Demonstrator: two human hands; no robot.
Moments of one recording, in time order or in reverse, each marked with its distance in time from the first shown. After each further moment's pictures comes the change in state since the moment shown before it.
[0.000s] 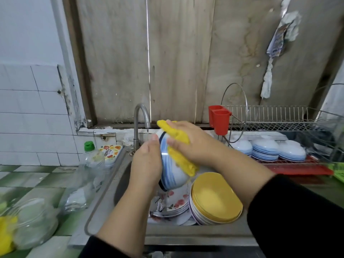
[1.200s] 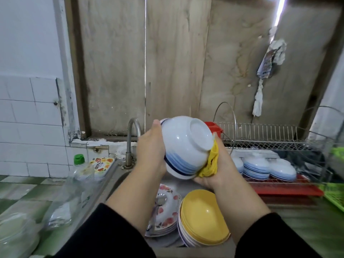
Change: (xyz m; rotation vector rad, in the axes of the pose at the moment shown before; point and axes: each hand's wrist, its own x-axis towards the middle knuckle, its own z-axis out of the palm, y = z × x) left_hand 0.030 0.060 0.049 -0.440 0.027 -0.305; right_hand -0.011 0.046 -0.016 1.789 0.092 0.684
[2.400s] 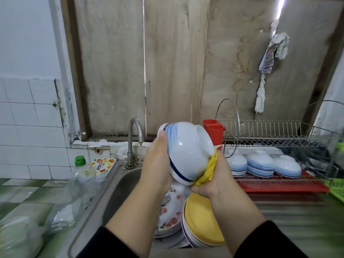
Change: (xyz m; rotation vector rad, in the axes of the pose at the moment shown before) left_hand -0.008 -0.025 -0.015 -0.082 -0.245 0.046; right_hand 0.001 0.021 -0.002 0.091 0.075 -0.002
